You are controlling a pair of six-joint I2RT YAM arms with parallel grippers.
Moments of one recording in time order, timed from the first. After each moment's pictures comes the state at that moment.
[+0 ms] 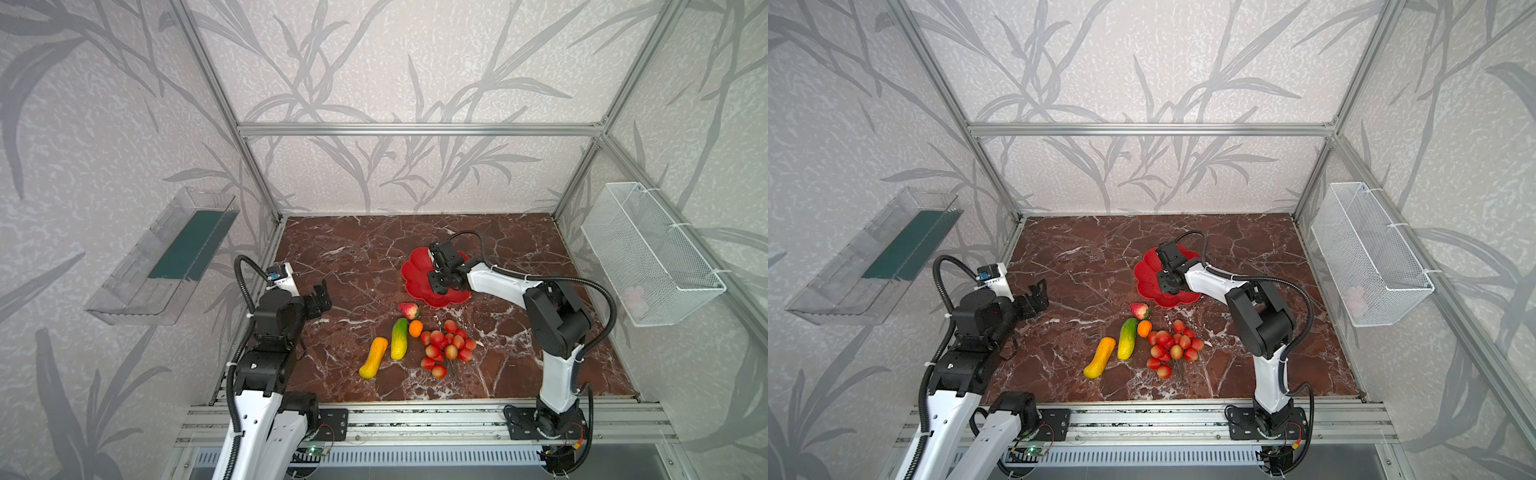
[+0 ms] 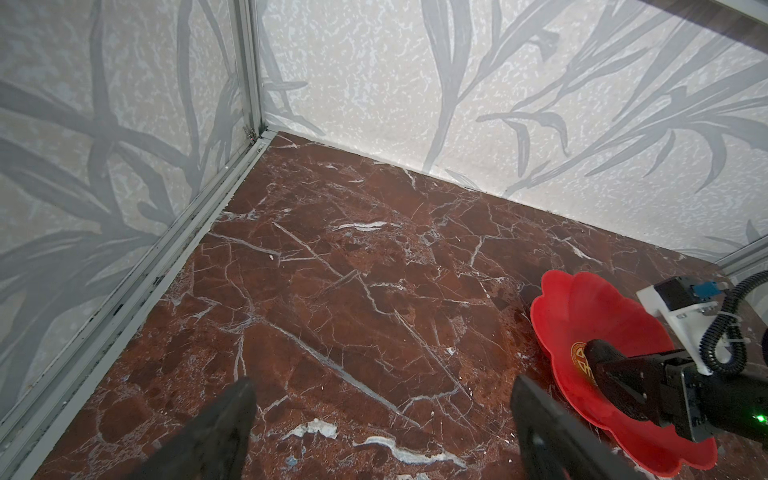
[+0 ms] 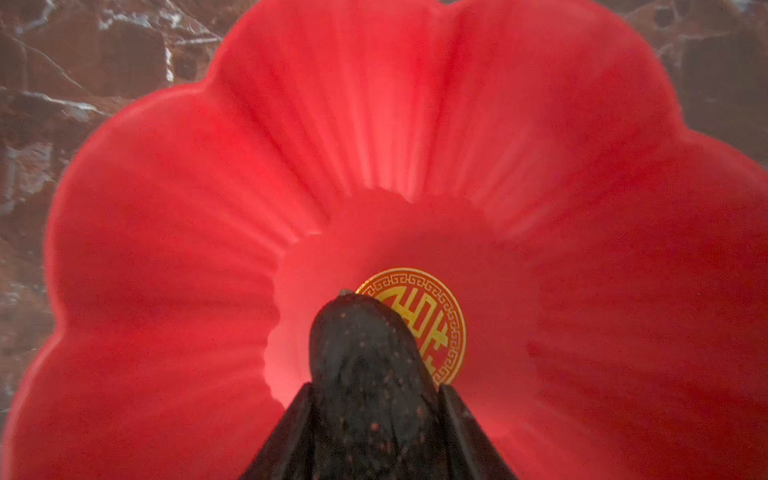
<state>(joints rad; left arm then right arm) -0.04 0.58 0.68 -0.50 -0.09 -0.32 0.59 1.98 1.34 -0.37 0.12 0.22</state>
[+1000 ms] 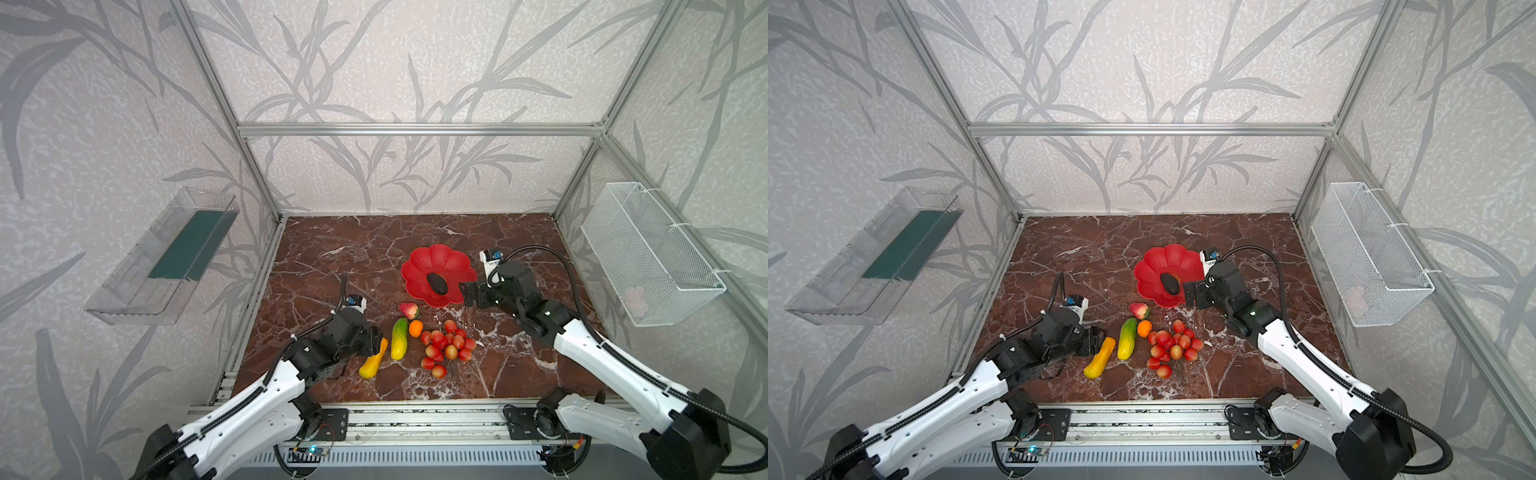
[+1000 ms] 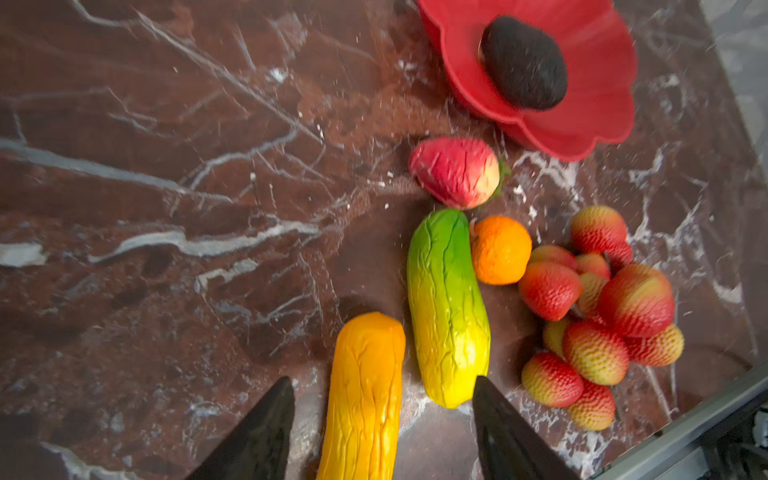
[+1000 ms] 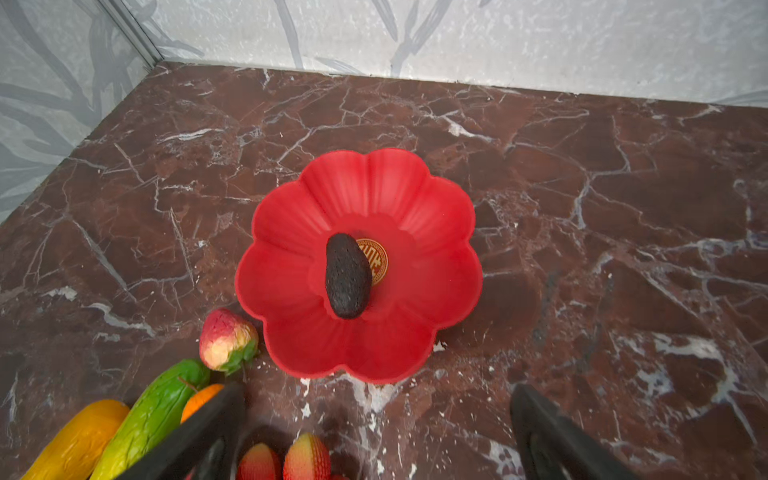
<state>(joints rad) -0.73 0.83 0.50 -0.53 -0.11 -0.63 0.55 1.05 0.79 -0.34 0.12 0.25</state>
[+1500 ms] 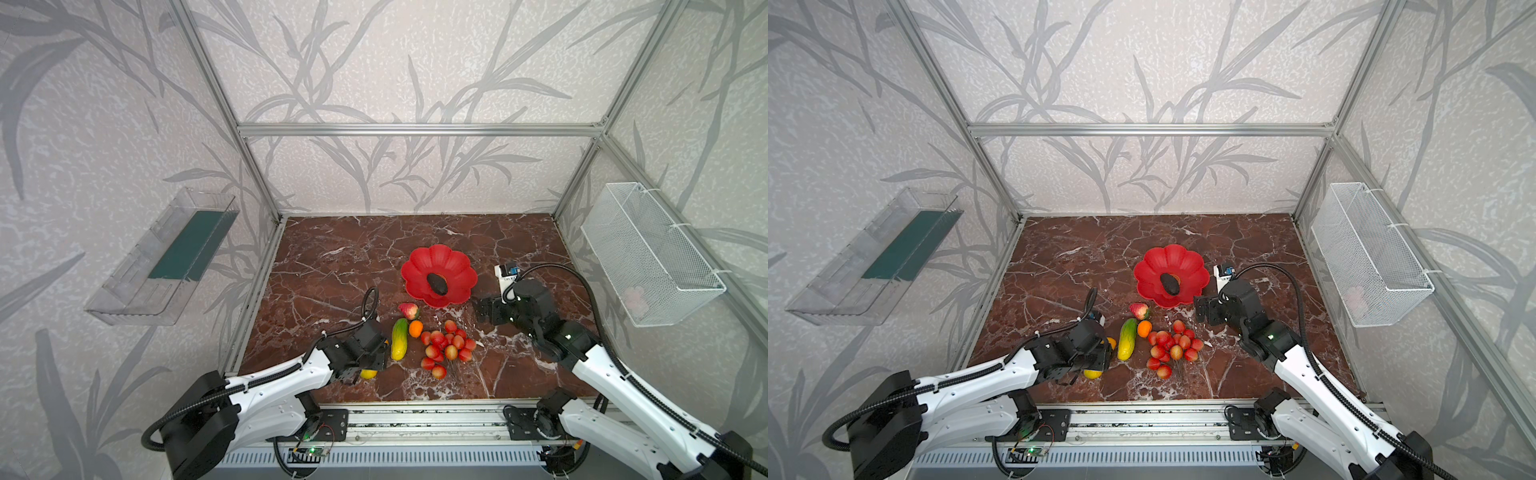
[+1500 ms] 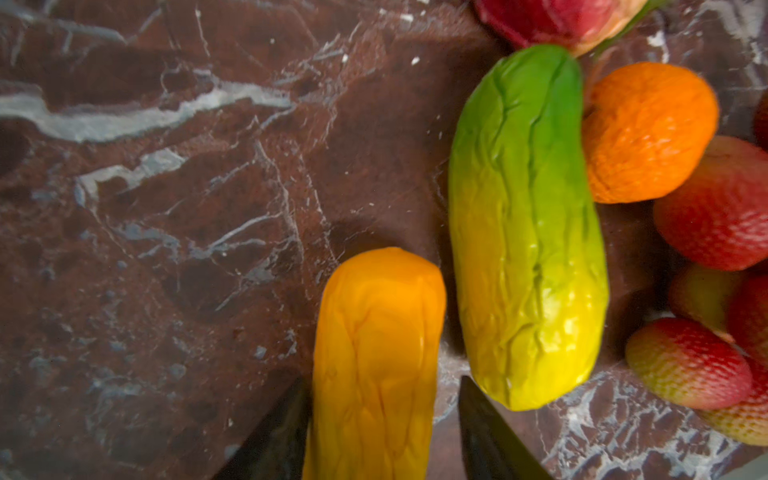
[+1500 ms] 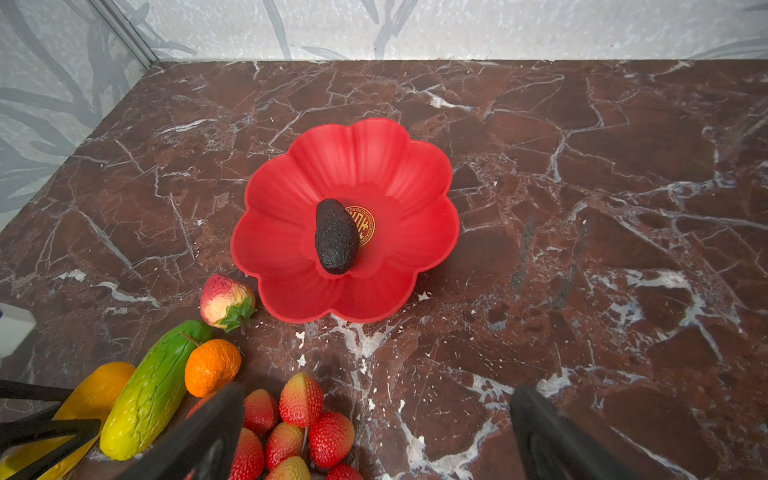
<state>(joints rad) -0.85 1.10 0.45 -0.45 -0.13 -0.73 0.54 0.86 0.69 -0.43 0.13 0.30</state>
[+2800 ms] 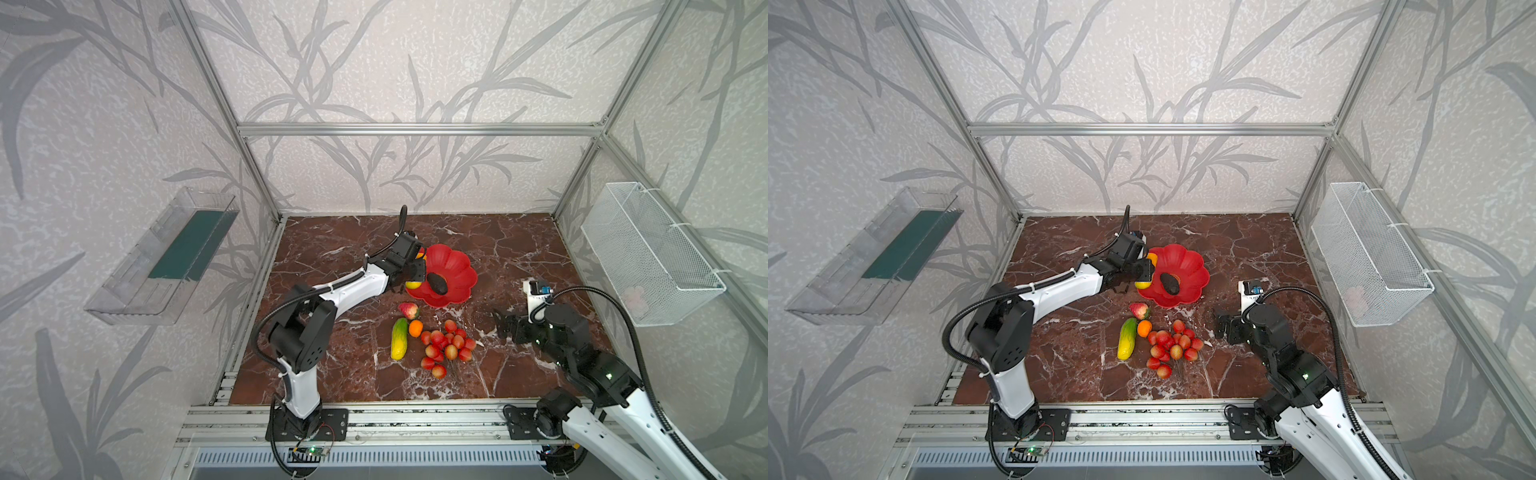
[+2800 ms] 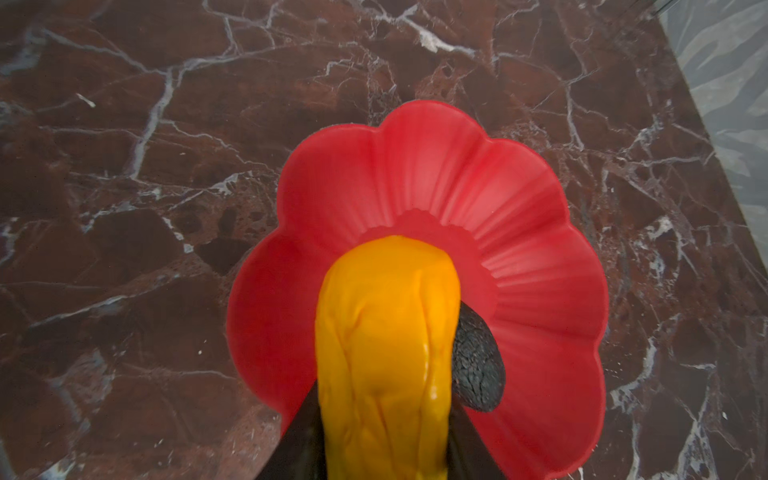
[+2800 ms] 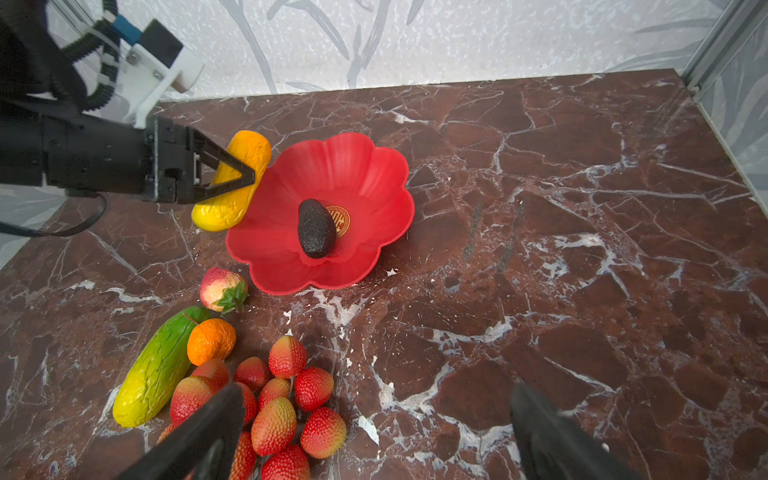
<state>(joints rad) -0.62 1.88 1.36 -0.29 -0.03 -0.48 0.54 0.53 0.64 -0.65 0.20 0.33</state>
